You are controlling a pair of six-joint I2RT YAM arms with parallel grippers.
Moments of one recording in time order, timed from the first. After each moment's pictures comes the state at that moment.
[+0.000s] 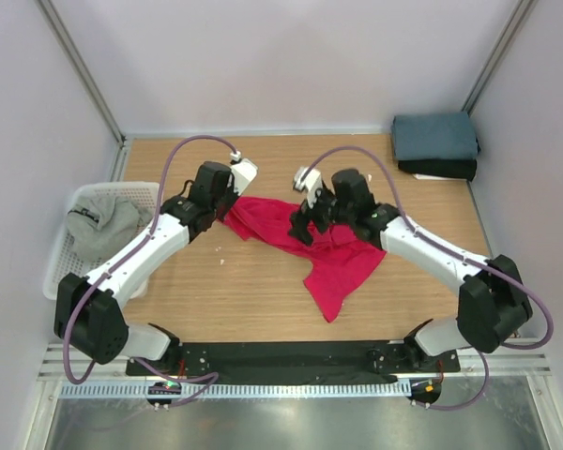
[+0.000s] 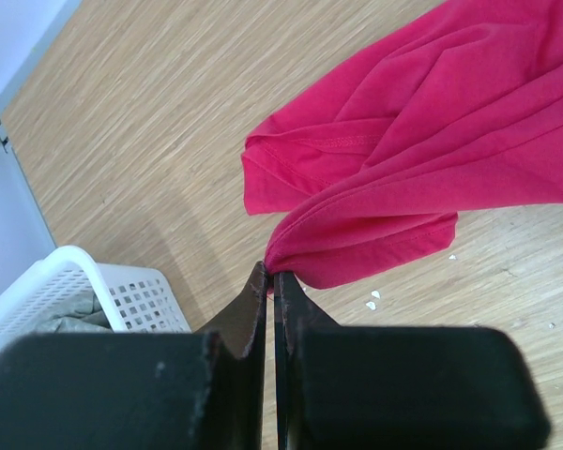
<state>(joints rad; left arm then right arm) -0.49 1.38 1.12 -0.44 -0.27 0.36 0.55 1.43 1.07 -0.11 -0.46 -0.17</state>
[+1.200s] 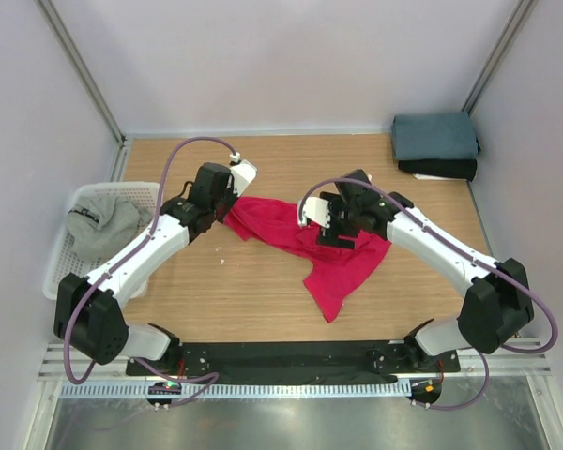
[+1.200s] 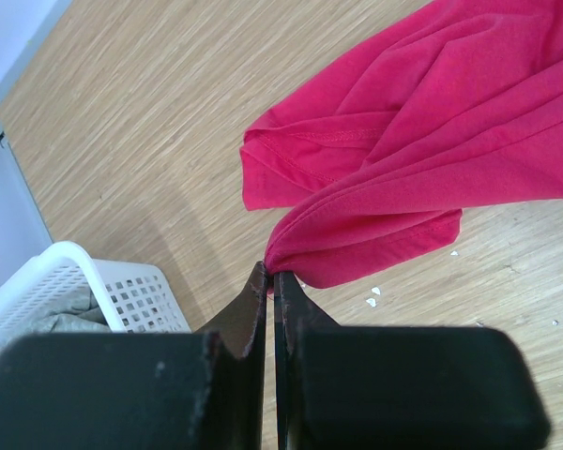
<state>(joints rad) -0.49 1.38 1.11 -0.44 -0.27 0.36 0.56 1.42 1.13 -0.65 -0.14 -0.95</state>
